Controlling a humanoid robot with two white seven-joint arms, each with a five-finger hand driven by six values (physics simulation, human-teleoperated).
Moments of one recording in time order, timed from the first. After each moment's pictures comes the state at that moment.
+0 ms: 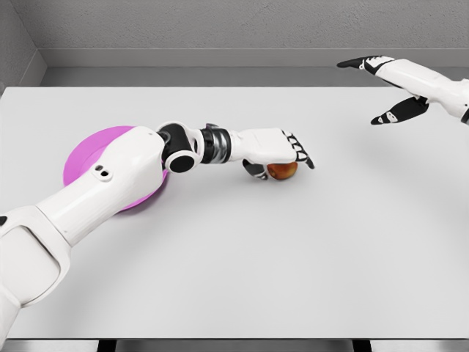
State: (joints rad) left arm -0.98 0.16 -1.11 -0.99 -0.58 -0.51 -0.30; right arm -0.68 -0.66 0.32 -1.16 0.17 -0.61 0.61
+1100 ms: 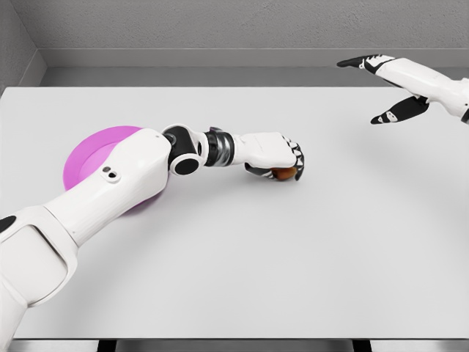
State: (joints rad) left arm -0.98 0.13 -1.12 -0.95 -0.63 -0.51 -0.30; right arm -0.68 -0.66 0.32 -1.17 0.17 -0.61 0.61
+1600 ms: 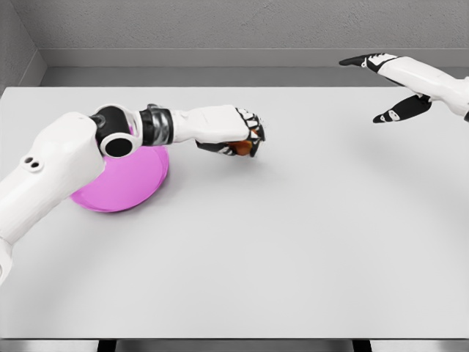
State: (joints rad) left arm -0.96 0.43 -1.00 -1.14 -0.49 -0.61 -0.30; right arm -0.68 -0.67 0.31 -1.17 0.17 -0.61 0.61
